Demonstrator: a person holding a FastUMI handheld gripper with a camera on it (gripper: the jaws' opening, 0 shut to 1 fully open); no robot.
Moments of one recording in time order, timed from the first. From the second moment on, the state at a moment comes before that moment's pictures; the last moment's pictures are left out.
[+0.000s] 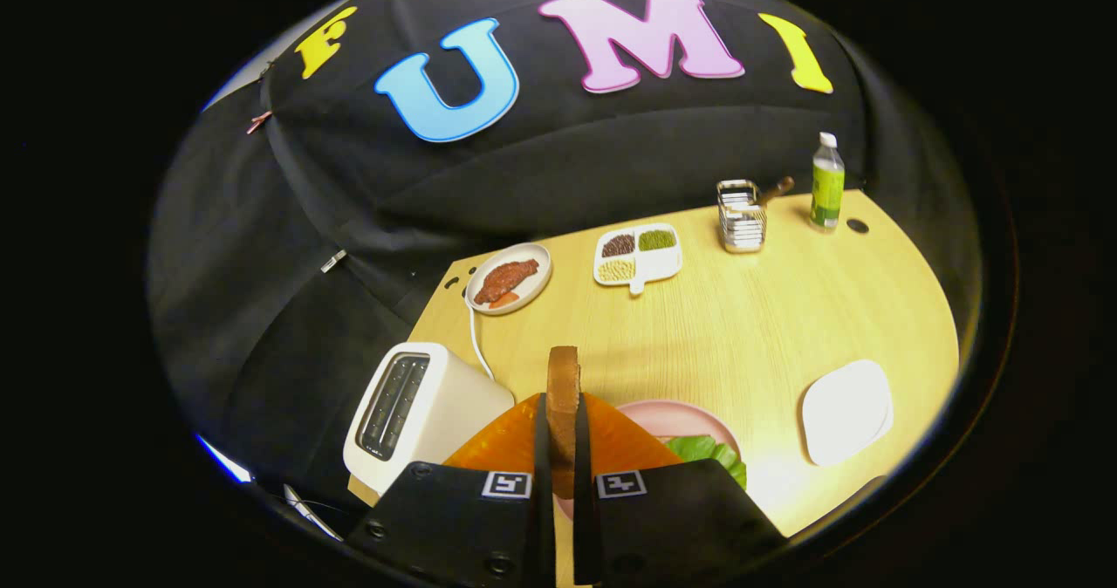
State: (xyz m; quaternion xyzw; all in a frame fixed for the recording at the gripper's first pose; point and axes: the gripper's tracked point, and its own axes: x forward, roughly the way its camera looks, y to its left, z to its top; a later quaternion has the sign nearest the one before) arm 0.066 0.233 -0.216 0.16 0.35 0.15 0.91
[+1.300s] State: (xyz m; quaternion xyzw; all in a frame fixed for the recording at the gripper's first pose) arm 0.051 0.137 -0.321 0.12 0.41 0.05 0.90
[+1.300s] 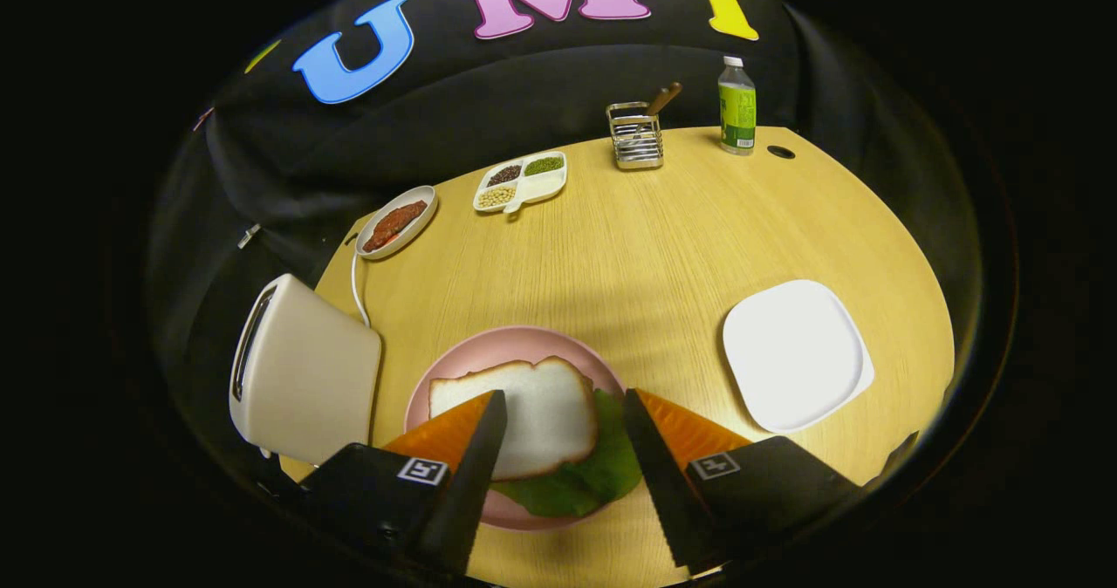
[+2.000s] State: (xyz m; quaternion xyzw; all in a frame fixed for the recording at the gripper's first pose) arm 0.039 0.054 -0.133 0.03 0.20 0.01 0.98
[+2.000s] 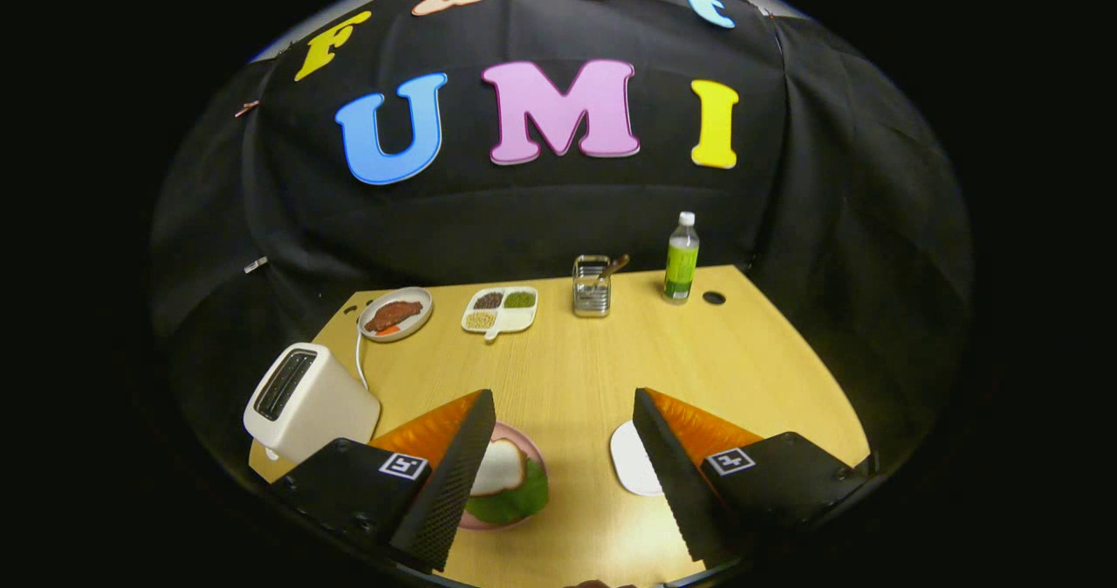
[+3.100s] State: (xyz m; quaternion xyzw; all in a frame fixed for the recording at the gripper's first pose) arm 0.006 -0.075 0.002 0.03 0.07 0.02 1.00
